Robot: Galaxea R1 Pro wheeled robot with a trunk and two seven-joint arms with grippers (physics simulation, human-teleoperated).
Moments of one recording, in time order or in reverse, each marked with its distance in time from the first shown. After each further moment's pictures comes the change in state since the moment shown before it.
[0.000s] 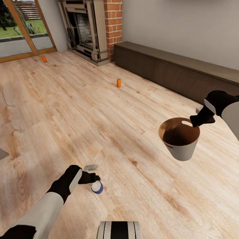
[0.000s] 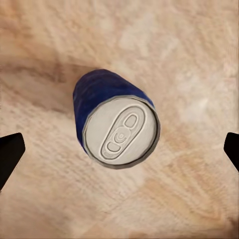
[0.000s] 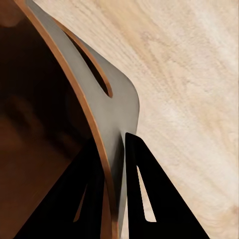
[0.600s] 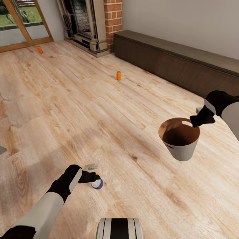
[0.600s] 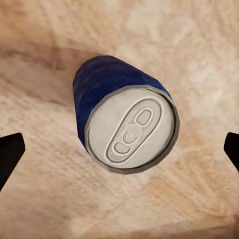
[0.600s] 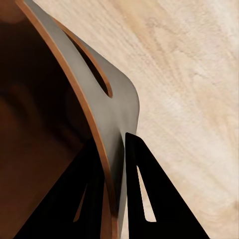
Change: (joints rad) left arm 0.003 0.000 0.001 -0.018 0.000 0.000 0.002; right arm 0.001 0.000 0.001 0.000 0.001 0.000 0.000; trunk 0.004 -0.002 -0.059
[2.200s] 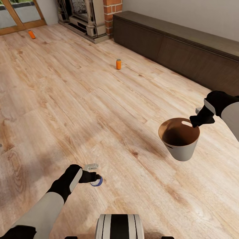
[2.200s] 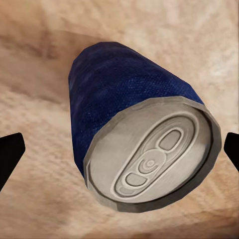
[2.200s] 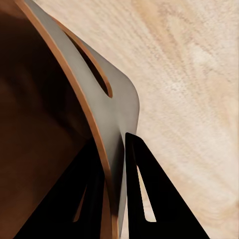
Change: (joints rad) left arm 0.000 -0.004 0.000 -0.003 0.000 0.000 -0.003; right arm 0.002 0.002 -0.001 0.000 0.000 0.000 0.000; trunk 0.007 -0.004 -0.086
